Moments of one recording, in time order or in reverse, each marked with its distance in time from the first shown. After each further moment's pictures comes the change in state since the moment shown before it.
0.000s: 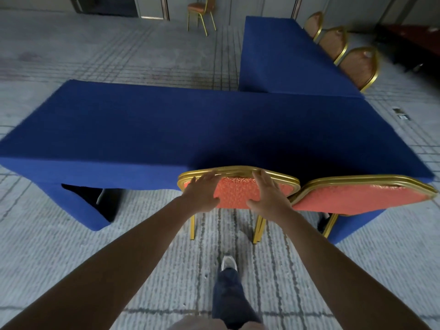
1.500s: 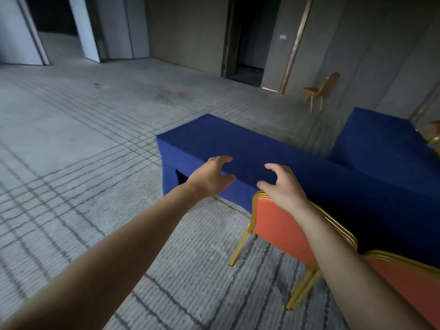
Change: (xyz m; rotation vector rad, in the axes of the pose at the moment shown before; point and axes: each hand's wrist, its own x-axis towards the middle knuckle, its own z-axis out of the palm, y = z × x) left_hand -0.298 0.004 -0.084 -0.514 0.652 -0.399; right_hand -0.156 -0.180 -0.063 0.265 0.123 -0.559
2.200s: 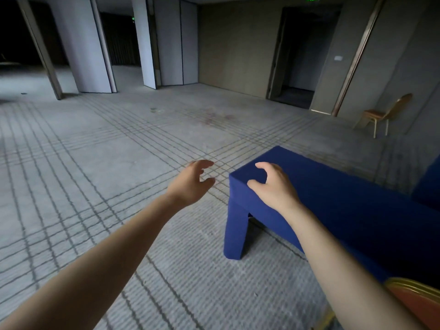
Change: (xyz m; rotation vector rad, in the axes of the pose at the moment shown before) left_hand 0.083 -0.306 -0.292 -0.013 0.346 -0.053; right_hand 0.204 -0.288 0.260 0.043 -0.073 -0.214
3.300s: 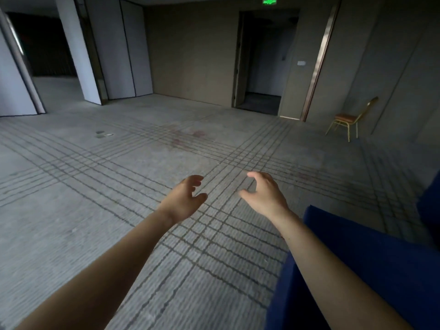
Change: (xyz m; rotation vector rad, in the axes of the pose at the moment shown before) left_hand 0.712 -0.288 0.011 -0.047 -0.208 0.062; right_hand 0.710 0.025 0.210 -0.112 0.105 0.183
